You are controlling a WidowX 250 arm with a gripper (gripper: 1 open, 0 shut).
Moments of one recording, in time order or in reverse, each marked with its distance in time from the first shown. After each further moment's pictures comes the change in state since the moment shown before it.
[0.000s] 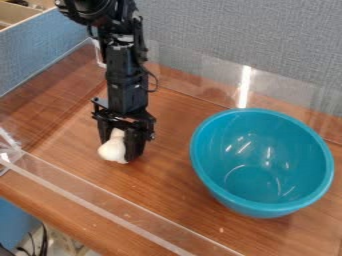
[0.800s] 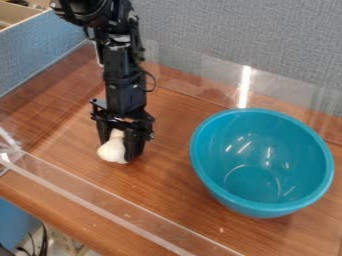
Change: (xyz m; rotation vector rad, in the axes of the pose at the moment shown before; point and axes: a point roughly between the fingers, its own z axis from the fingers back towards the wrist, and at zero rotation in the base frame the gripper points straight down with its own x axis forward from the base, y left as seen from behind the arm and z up) arm -0.005 -0.002 -0.001 -0.026 0.001 0.006
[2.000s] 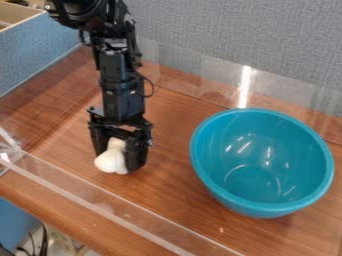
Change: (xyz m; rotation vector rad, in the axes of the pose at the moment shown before) arm -0.010 -0.005 0.005 -0.036 -0.002 0.009
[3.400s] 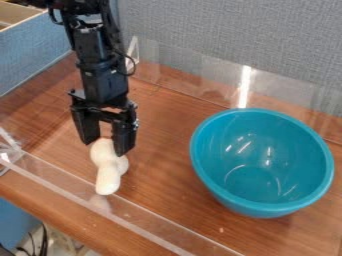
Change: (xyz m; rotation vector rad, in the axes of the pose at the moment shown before) arm -0.012 0.006 0.024 0.003 -0.090 0.024
